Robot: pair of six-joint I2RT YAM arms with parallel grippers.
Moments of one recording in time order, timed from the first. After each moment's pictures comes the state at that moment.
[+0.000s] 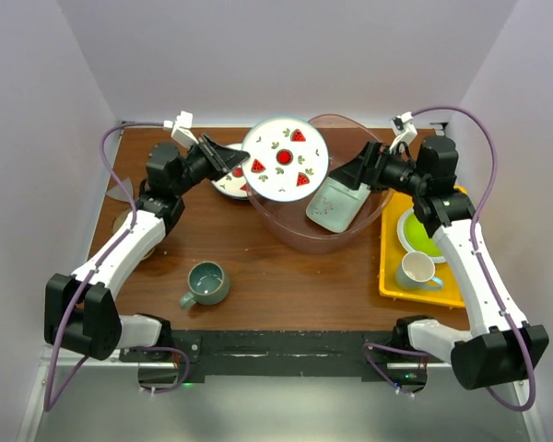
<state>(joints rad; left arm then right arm) -0.26 1.31 0.98 0.29 0.43 -0.94 0.14 1.14 1.16 -0.33 -0.64 0.51</state>
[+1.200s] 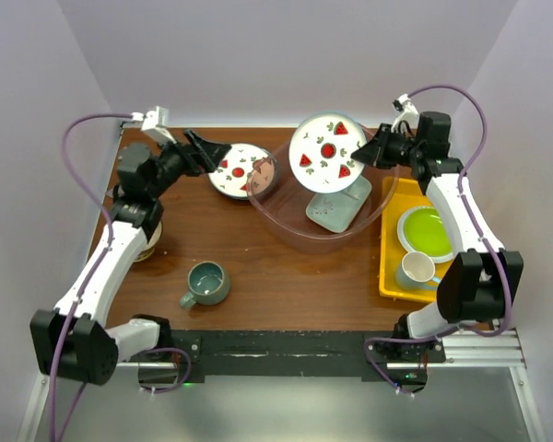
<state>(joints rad) -0.18 1.18 0.99 0.18 0.40 -0.63 0.01 1.50 1.32 -0.30 -0.67 0.31</state>
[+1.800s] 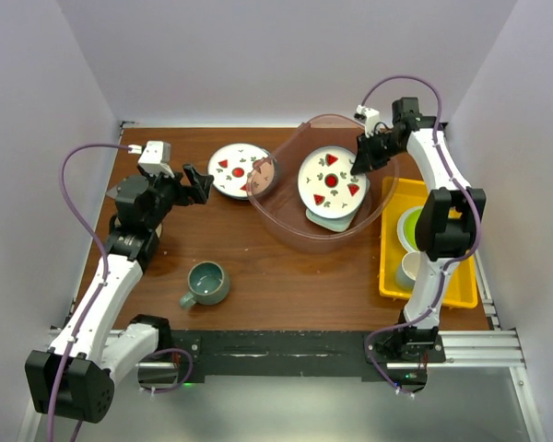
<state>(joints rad) -0.15 0.95 0.77 0.03 0.17 -0.27 0.03 2.03 1.89 -0.97 -0.61 -0.42</state>
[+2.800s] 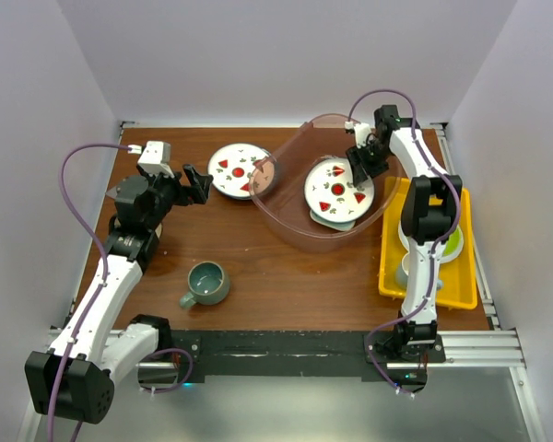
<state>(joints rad) -0.15 0.94 0.77 0.03 0.16 -0.25 0.05 2.27 2.06 -1.05 -0.27 -0.42</state>
